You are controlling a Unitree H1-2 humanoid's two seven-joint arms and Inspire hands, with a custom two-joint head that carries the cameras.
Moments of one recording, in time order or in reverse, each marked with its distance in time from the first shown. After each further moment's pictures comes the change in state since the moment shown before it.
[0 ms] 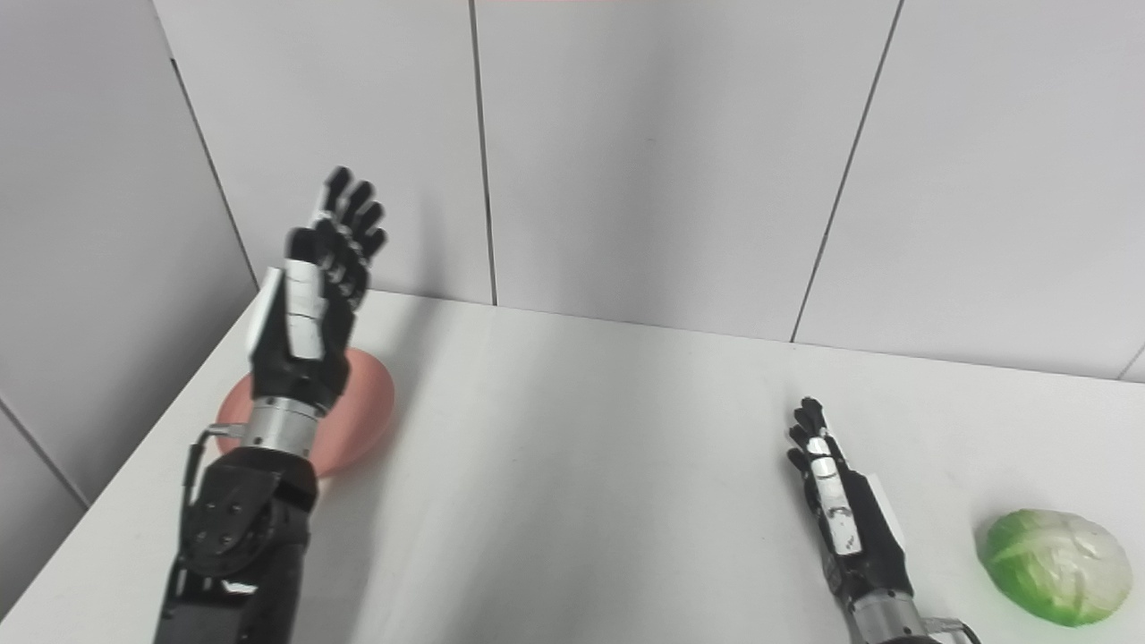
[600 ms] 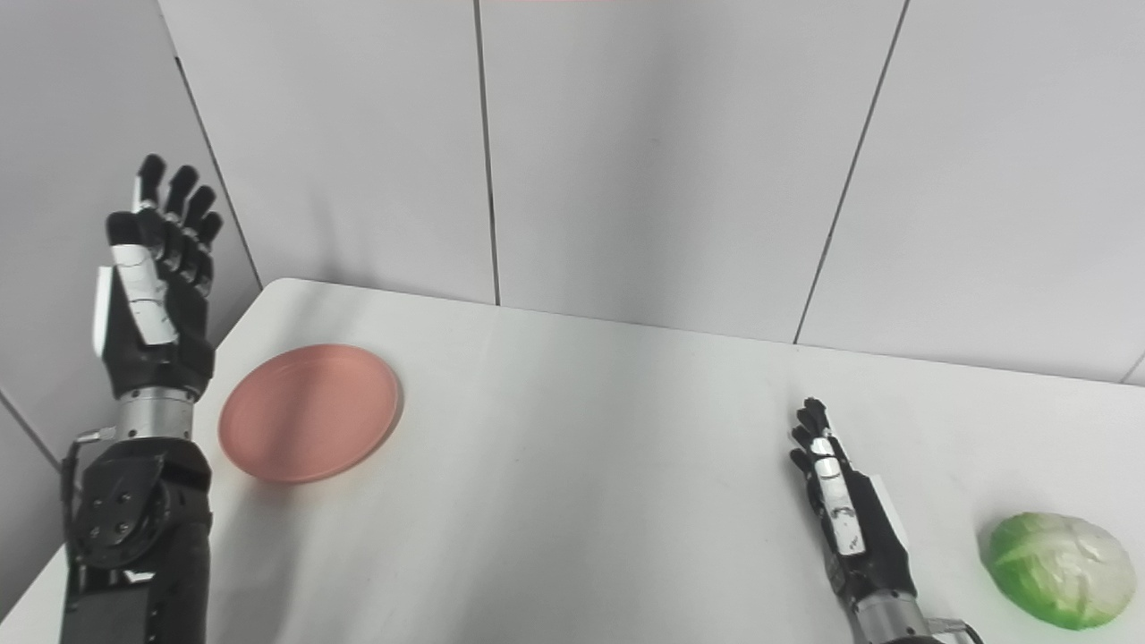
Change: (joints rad) left arm 0.000 0.083 0.159 0.079 -0.074 -0.077 0.073; right arm -0.001 -0.001 -0.008 0.000 0.000 0.001 0.006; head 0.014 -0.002
